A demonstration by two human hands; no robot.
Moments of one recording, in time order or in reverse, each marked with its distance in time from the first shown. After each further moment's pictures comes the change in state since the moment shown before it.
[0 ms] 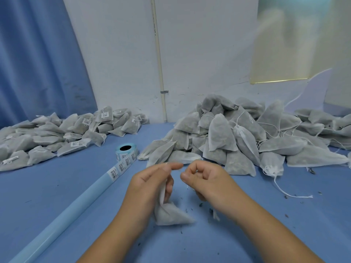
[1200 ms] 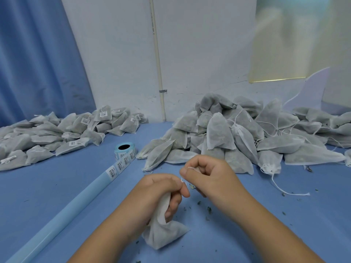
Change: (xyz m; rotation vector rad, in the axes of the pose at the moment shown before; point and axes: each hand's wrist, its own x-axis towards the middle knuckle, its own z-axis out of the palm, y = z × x) left_hand -0.011 0.022 0.004 0.025 -0.290 -0.239; right_hand -0.008 -0.012 0.001 -0.008 0.109 -0.075
